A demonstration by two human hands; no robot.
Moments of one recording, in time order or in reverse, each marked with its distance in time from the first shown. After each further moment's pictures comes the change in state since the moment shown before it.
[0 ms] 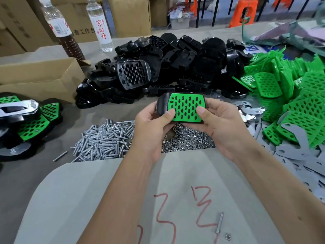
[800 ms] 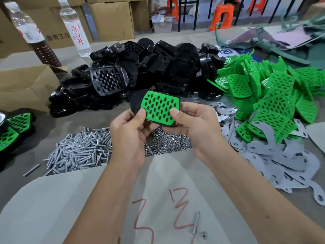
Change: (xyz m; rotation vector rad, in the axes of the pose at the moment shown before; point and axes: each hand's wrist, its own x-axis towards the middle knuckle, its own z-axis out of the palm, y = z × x) left_hand -0.002 -0.002 0.013 -0.090 0.137 0.077; right_hand -0.010 -0.011 0.013 0.043 0.136 -0.005
